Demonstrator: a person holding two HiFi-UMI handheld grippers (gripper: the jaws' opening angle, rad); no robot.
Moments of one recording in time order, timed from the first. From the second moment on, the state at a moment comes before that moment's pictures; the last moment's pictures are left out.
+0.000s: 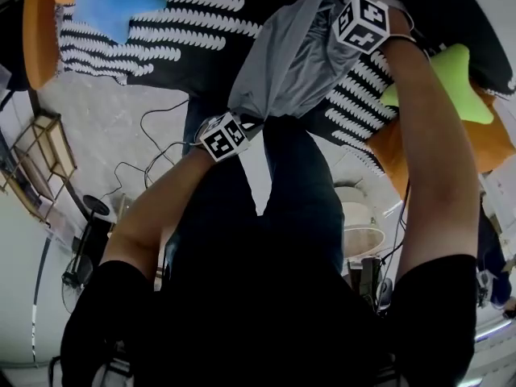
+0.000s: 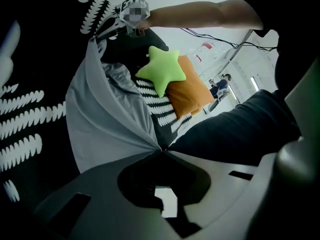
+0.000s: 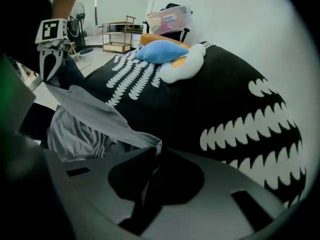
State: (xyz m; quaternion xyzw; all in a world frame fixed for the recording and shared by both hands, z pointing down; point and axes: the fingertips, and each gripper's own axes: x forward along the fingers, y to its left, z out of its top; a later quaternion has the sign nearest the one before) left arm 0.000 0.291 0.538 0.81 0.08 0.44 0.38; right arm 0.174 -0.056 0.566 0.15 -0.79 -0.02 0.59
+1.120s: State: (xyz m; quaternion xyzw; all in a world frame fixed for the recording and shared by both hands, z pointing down) left arm 0.122 0.410 0.588 0.79 0.17 0.47 0.36; right arm 0.327 0.065 0.615 0.16 -0.74 0.02 0.65
